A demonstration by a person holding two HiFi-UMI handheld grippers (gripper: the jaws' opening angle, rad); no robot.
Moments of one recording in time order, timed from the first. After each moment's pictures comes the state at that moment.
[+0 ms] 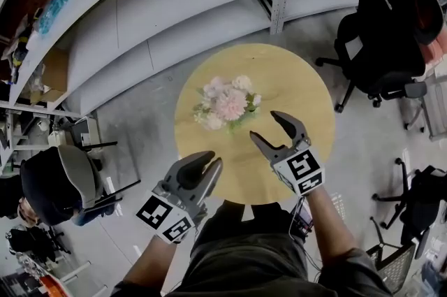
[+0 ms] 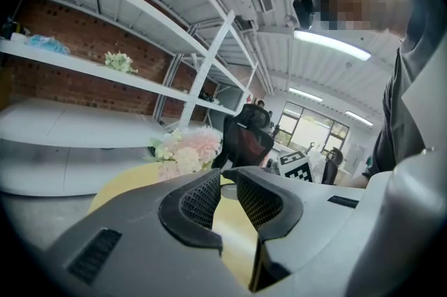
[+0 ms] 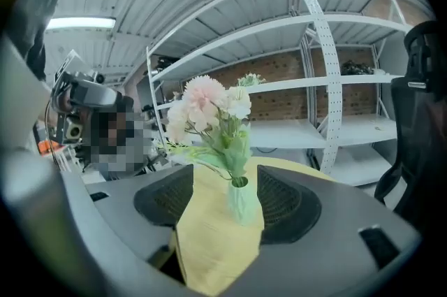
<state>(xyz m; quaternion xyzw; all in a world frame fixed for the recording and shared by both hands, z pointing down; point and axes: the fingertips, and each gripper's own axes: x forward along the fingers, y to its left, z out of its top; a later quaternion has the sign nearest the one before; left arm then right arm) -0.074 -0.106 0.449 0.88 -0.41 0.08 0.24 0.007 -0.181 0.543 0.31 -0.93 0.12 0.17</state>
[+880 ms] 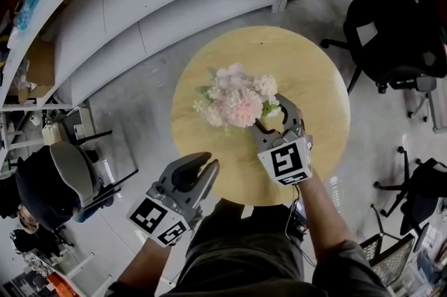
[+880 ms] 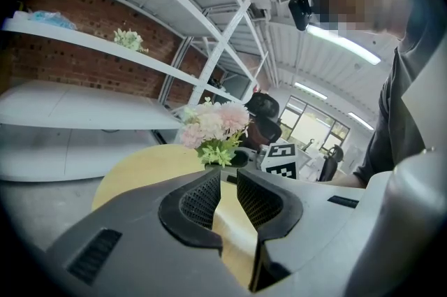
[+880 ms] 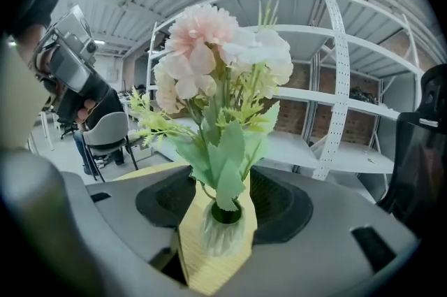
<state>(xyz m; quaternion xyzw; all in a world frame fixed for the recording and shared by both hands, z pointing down) -0.111 -0.127 0.502 0.86 -0.40 0.11 0.29 -0.045 -0.237 0.580 0.34 -0.91 0.00 0.23</state>
